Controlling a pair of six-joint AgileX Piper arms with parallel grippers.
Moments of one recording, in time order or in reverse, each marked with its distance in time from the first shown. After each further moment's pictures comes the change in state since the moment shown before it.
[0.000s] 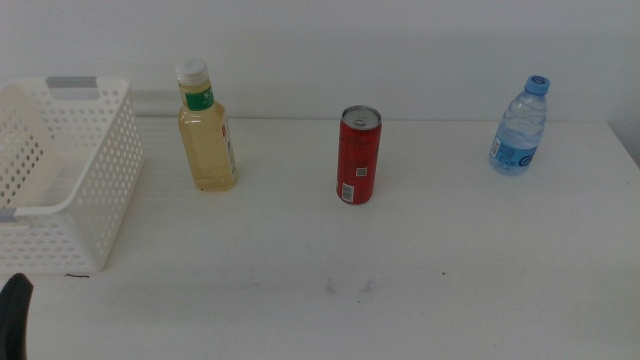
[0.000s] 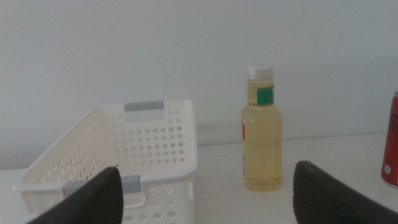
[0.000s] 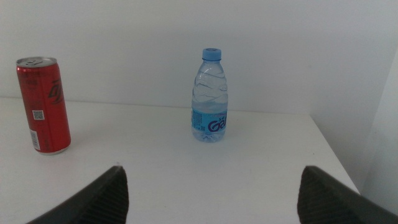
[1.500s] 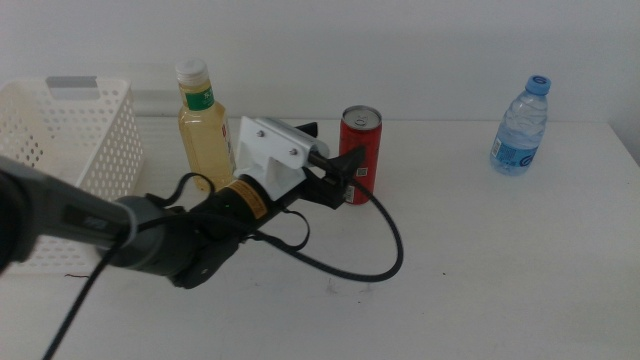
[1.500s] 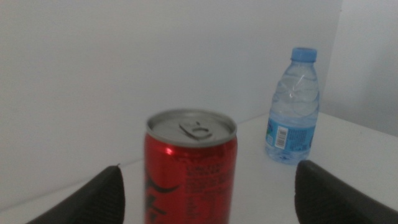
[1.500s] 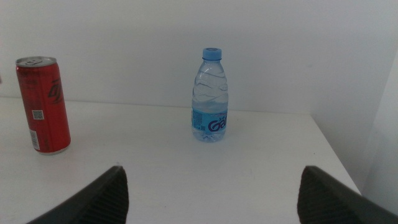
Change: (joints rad) left arm -0.405 2.014 -0.889 0.217 -1.108 -0.173; right arm 0.000 0.000 0.000 0.000 0.000 0.000
